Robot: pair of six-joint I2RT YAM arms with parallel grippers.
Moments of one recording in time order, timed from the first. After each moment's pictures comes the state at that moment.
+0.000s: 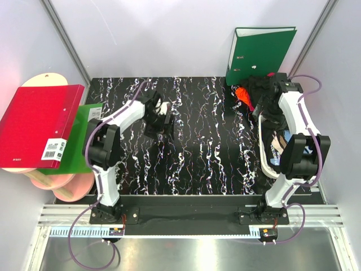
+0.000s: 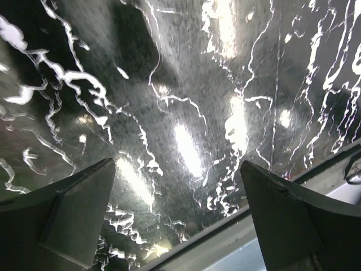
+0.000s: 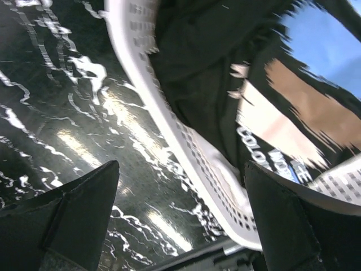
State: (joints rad) left arm -0.35 1.95 1.49 -0.87 0.41 -0.16; right arm -0.06 1.76 1.61 -1.09 0.19 0.47
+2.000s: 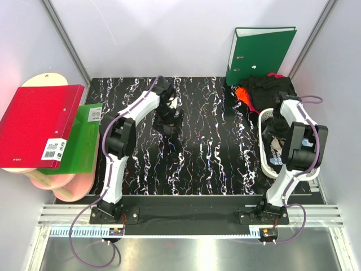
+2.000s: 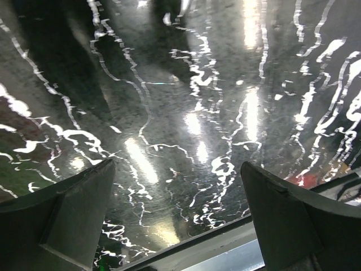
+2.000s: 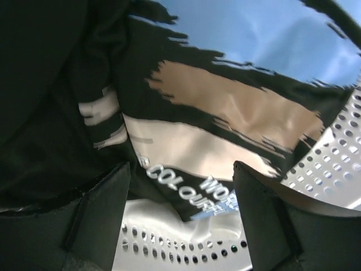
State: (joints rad) left arm -0.42 2.24 1.94 -1.12 0.30 -0.23; right arm -0.18 1.85 1.42 -1.09 0.37 0.51
